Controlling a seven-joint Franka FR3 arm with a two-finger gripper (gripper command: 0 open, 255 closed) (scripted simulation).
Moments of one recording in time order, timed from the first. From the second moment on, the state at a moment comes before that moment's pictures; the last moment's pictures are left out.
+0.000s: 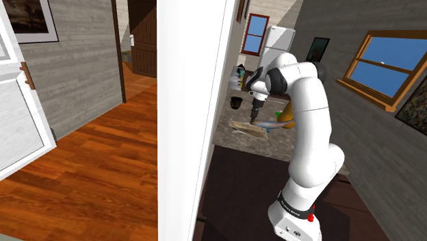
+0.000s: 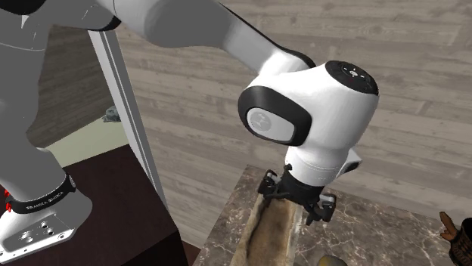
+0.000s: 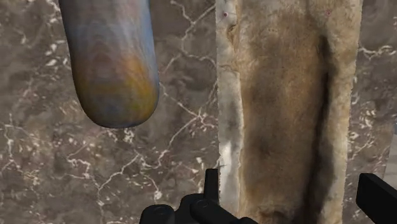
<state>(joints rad) -0.27 0.57 -0.65 -1.72 0.49 2.04 -1.61</state>
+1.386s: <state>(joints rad) -0.36 0.74 -0.59 -1.61 0.57 2.07 -1.67</state>
